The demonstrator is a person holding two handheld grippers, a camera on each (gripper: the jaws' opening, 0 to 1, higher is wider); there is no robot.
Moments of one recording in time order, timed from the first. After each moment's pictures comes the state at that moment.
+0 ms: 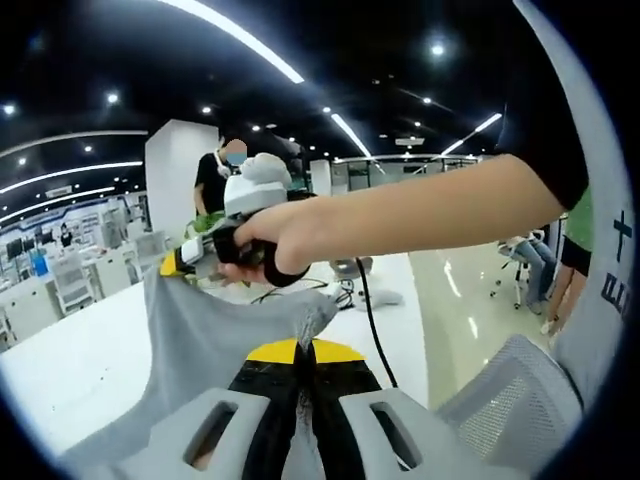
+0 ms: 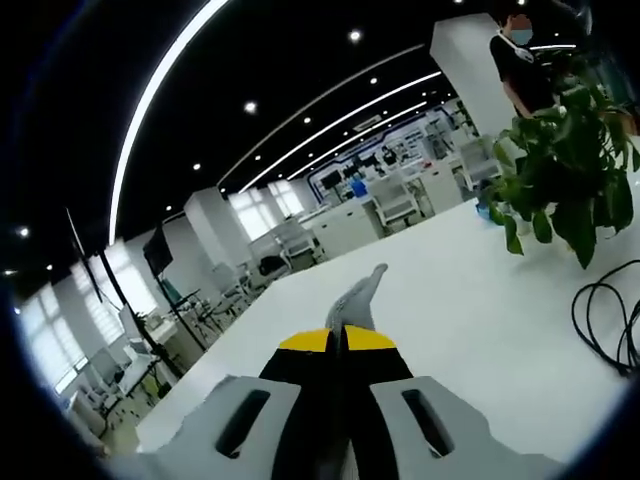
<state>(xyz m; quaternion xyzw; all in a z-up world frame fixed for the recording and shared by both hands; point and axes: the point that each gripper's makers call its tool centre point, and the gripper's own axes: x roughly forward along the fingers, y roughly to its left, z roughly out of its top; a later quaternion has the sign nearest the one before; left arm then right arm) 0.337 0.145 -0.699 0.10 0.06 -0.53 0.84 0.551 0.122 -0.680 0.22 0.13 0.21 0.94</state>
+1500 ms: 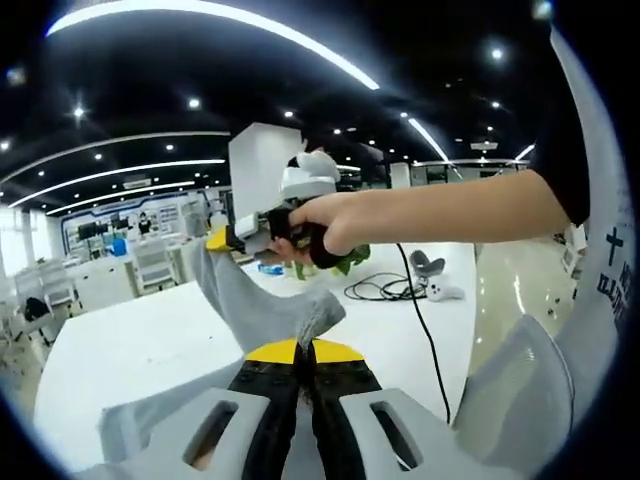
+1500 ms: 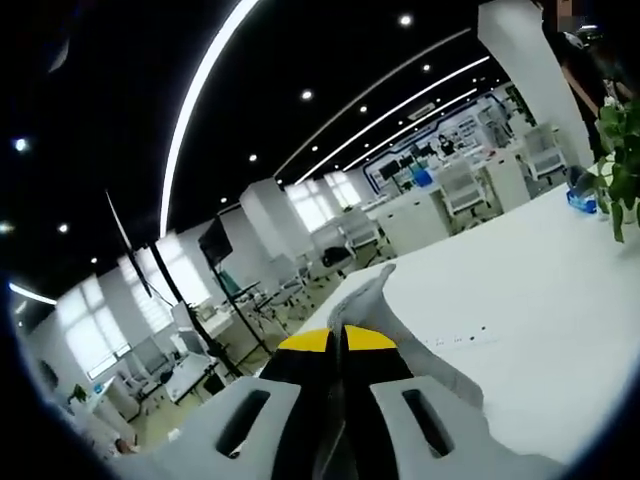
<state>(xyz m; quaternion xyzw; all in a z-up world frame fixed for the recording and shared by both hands) 0.330 0.337 -0.662 0.09 0.06 -0.36 0.93 0.538 0.323 -0.624 0.23 0.12 0.33 0.91</state>
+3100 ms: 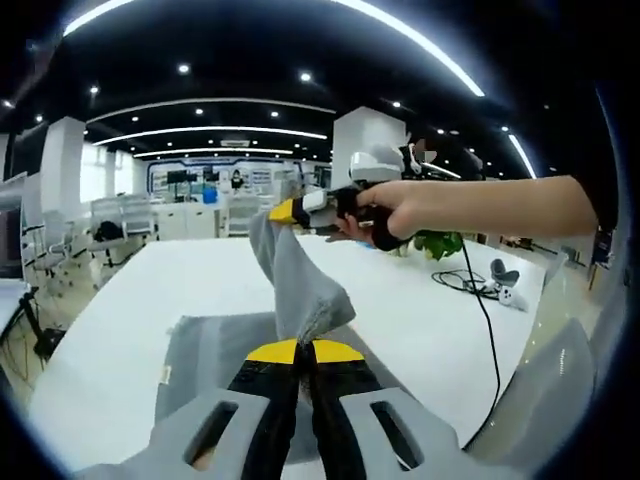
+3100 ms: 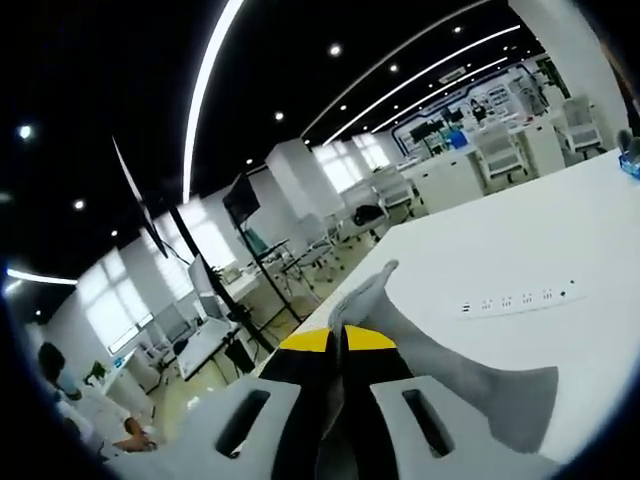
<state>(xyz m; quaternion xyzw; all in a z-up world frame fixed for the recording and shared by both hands) 0.324 0.506 -0.726 -0.01 0.13 -0.16 0.98 0.547 0.481 -0.687 0.20 0.19 0.41 0.87</state>
